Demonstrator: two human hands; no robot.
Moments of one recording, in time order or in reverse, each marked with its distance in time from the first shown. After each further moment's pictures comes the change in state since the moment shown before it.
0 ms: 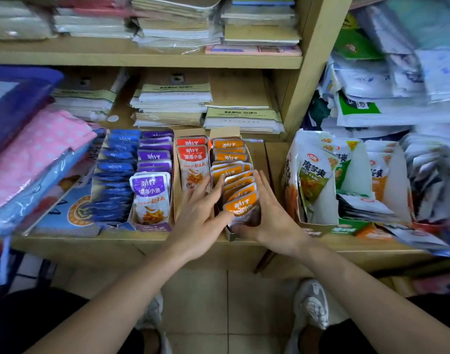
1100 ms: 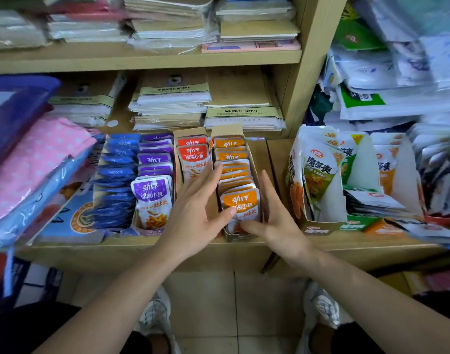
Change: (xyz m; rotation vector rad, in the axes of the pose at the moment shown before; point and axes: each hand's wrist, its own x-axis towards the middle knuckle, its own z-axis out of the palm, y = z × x) left_hand 0.011 -0.021 -0.011 0.095 0.095 0.171; right_hand -0.010 0.000 0.014 0.468 0.066 0.120
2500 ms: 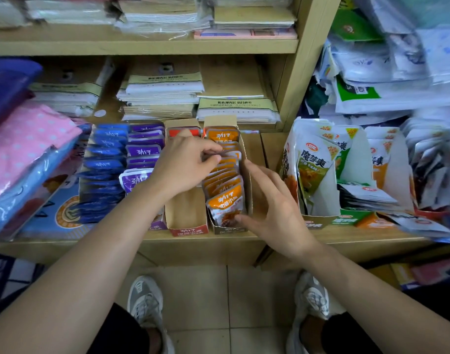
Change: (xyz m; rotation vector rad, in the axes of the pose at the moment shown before) left_hand 0.083 -0.001 -0.028 0.232 0.052 0.101; right_hand -0.001 -0.005 -0.012 -0.634 0.193 -0.324
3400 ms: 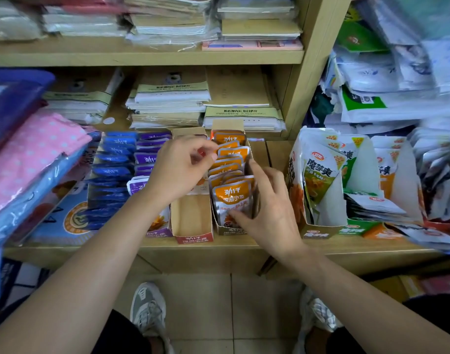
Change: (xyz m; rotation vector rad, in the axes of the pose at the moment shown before) left_hand -0.008 -0.007 -0.013 -0.203 0.150 -0.026; right_hand 0.016 -0.004 0.023 -0.090 0.155 0.018
